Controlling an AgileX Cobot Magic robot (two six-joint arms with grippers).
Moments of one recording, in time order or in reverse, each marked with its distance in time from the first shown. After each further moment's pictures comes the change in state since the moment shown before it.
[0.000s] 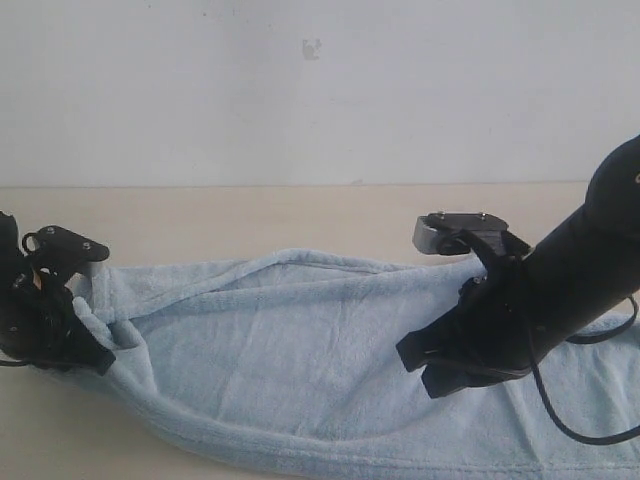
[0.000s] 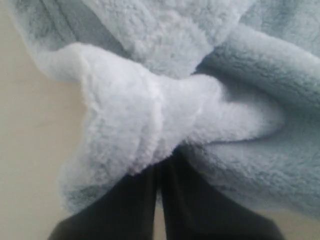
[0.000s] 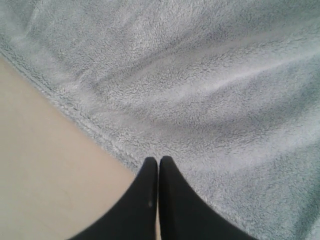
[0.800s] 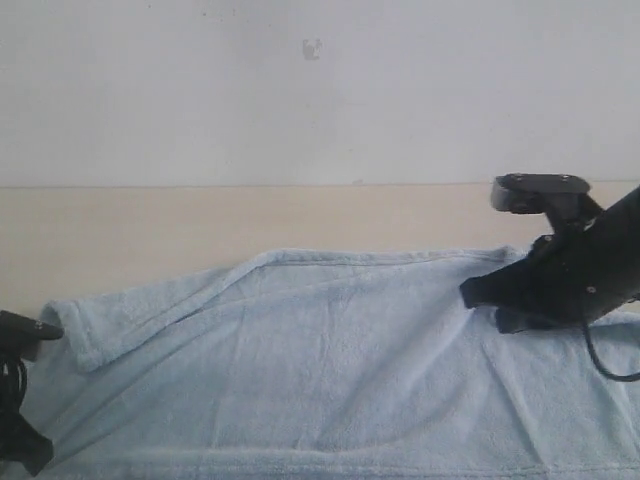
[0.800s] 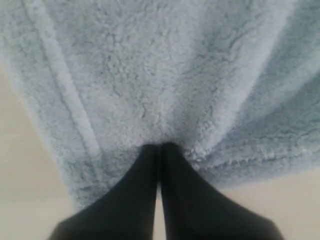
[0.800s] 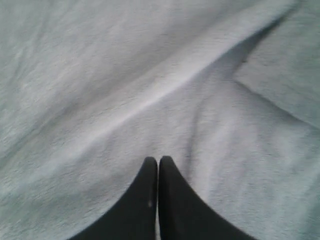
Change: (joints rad) left arm 0.000 -0.090 0.148 -0.037 0.401 -0.086; right arm -0.165 0.000 0.000 -0.199 -0.194 0.186
